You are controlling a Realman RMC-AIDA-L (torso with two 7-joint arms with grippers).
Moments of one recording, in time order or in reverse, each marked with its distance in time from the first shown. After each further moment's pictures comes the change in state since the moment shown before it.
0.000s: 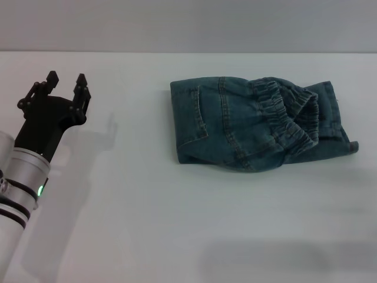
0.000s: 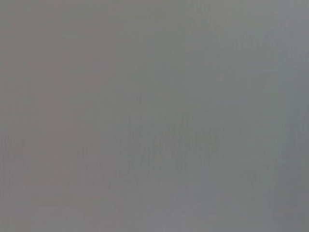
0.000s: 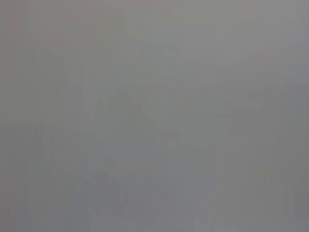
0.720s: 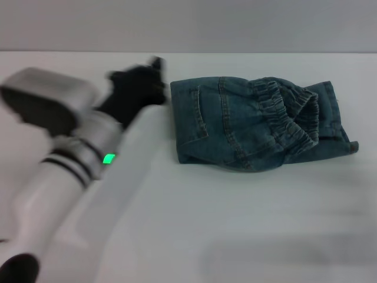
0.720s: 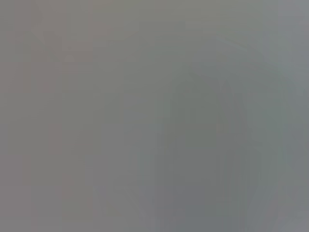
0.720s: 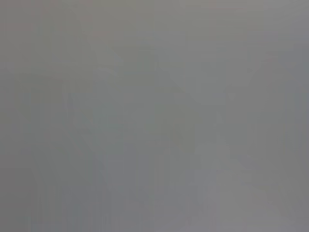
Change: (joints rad) left arm -0.132 0.002 0.080 -0.195 -0.052 -0.301 0.023; right arm -0.041 -0.006 -0.014 0.087 -0.035 0.175 -0.058
